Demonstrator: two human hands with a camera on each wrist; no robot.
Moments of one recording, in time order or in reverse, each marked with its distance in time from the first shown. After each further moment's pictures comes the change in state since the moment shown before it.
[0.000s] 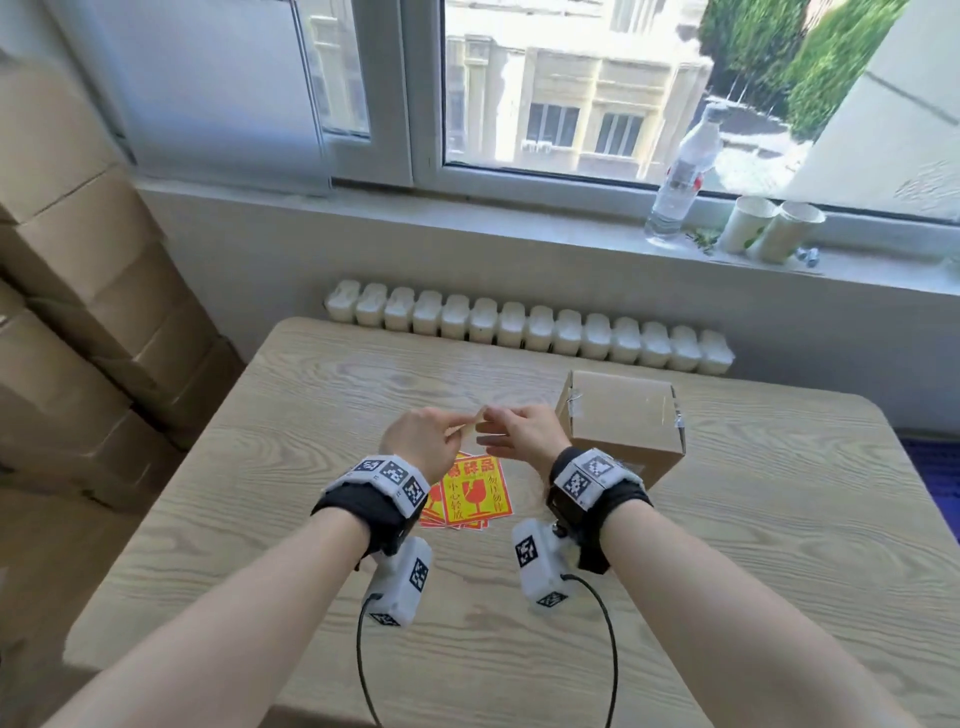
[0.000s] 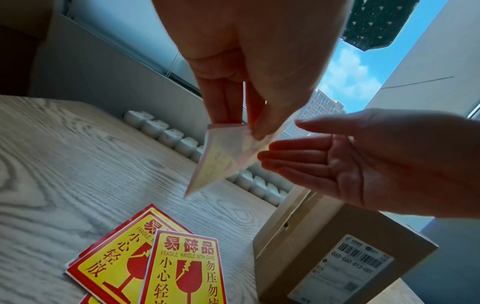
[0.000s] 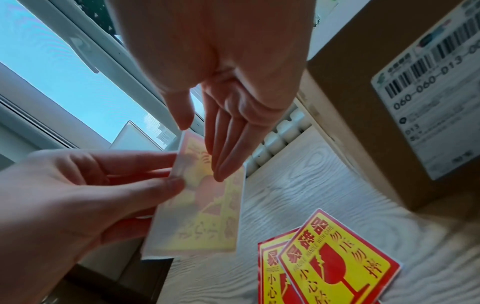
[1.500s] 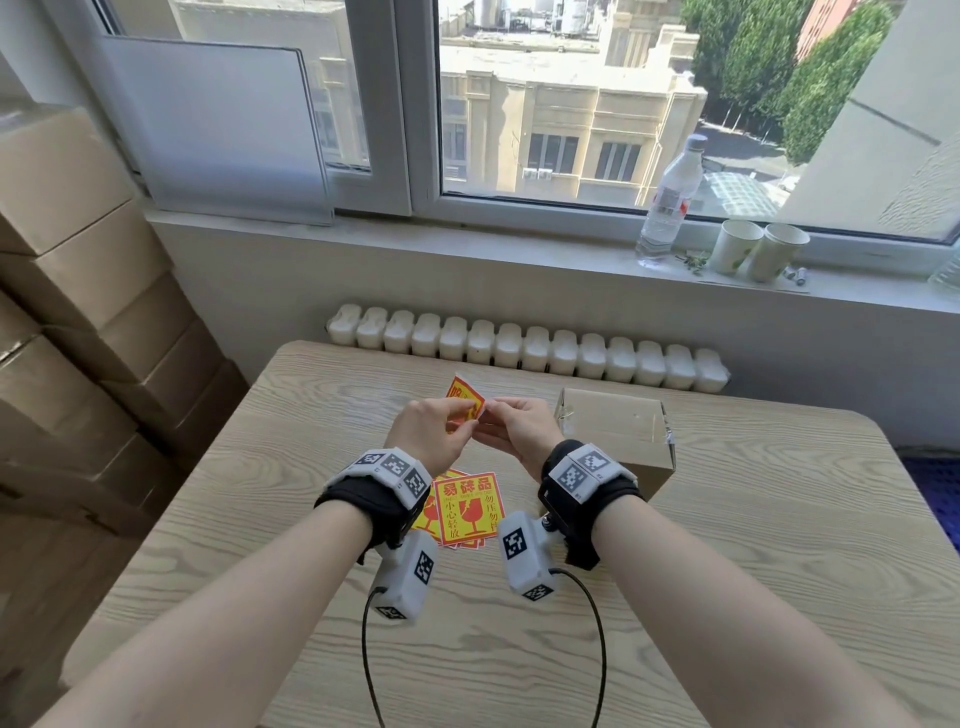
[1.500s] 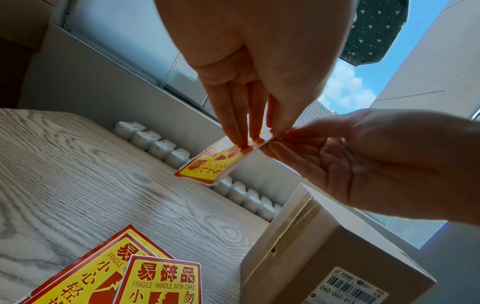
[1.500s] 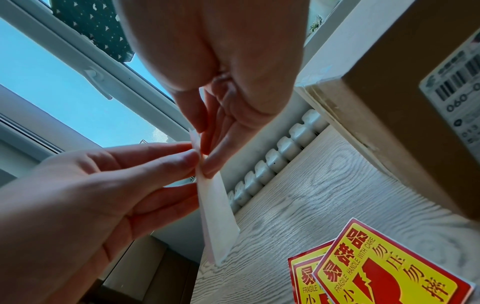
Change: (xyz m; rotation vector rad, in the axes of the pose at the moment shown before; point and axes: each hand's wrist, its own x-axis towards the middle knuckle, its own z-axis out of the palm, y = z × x) left_hand 0.006 0.023 -0.017 -0.185 0.135 0.104; right_hand -0.004 -0.024 -0.003 0.310 -0.063 -0.074
